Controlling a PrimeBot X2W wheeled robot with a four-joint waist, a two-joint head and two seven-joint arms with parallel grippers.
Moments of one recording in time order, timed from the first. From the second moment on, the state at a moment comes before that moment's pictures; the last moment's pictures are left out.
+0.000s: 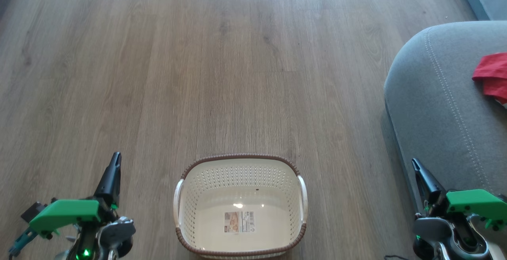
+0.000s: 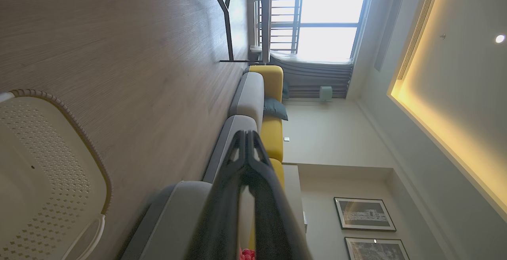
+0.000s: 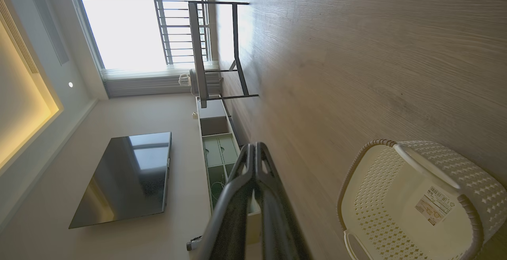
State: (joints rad) left arm -0.05 0.04 0.08 0.28 -1.61 -0.12 0.11; right arm -0.06 -0.05 -0.13 0.28 1.61 0.12 0.10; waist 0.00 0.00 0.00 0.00
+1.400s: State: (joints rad) left arm -0.05 0.04 0.08 0.28 -1.61 -0.12 0.11; right arm -0.06 -0.04 -0.13 0.28 1.61 0.12 0.10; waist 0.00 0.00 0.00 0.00
